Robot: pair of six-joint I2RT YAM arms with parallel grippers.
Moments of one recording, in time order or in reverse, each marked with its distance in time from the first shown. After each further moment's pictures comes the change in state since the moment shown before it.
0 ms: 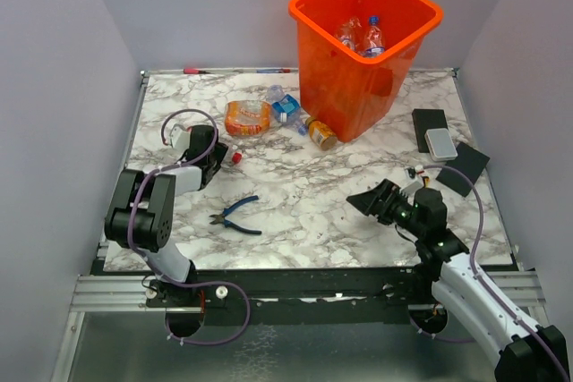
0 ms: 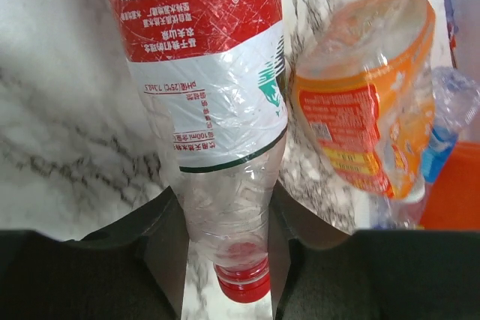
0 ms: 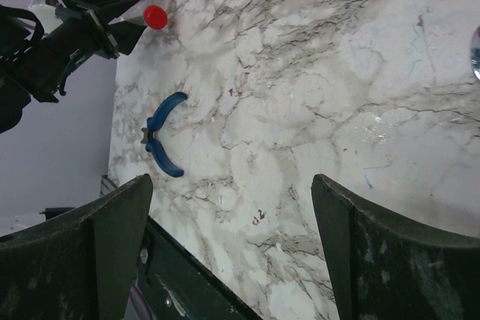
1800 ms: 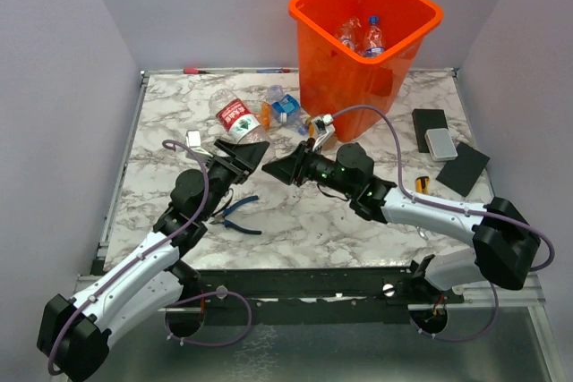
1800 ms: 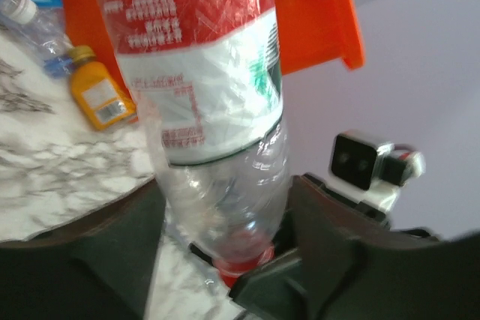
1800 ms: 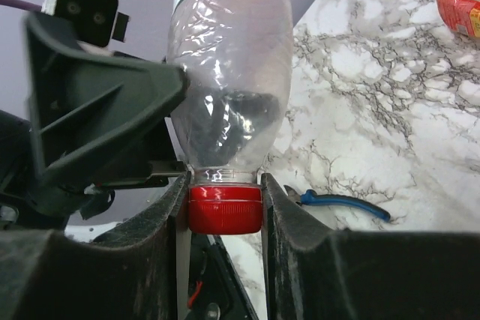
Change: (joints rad) left arm -0.442 -0.884 -0.268 0.110 0.113 -0.019; right arm 0.584 0.811 0.659 0.501 0.180 -0.138
